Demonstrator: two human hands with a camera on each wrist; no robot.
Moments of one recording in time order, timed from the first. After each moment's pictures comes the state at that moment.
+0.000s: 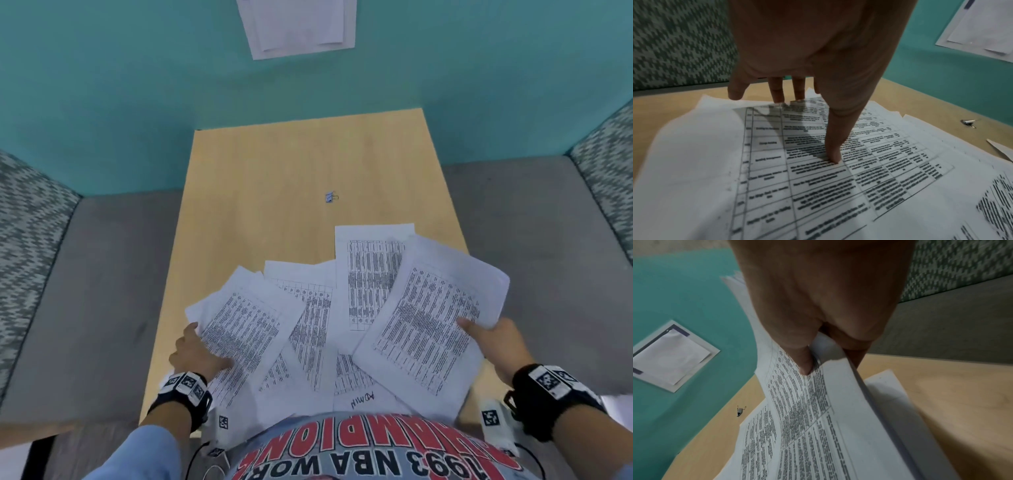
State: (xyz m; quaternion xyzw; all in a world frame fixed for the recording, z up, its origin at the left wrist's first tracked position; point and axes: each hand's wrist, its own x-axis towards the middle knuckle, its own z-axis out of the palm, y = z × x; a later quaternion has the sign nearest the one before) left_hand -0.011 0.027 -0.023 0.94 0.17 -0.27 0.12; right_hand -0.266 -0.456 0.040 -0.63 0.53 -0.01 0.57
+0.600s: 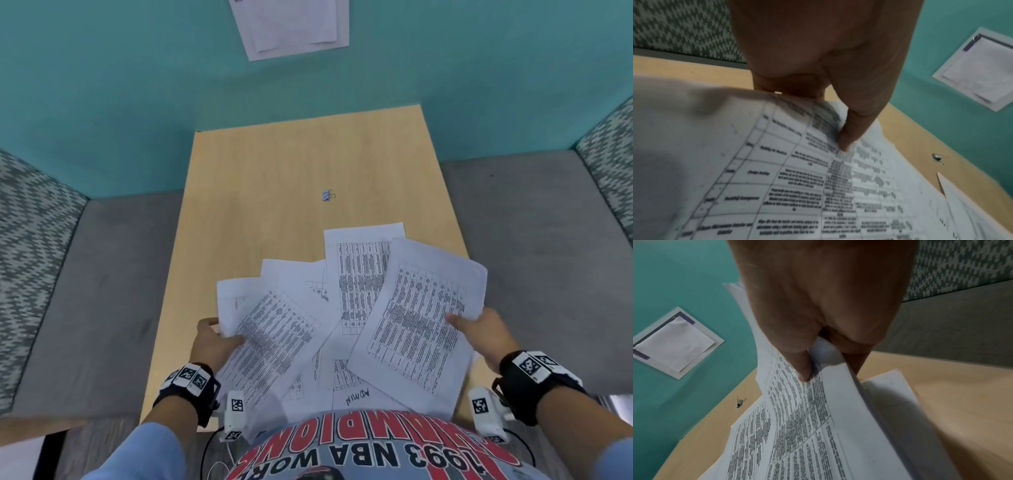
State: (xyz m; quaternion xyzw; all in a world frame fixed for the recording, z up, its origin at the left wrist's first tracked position) left_hand -0.020 -0.011 -0.001 0.88 0.18 -0.30 0.34; right_hand -0.259 -0.469 0.018 -0.64 0.50 0.04 0.58
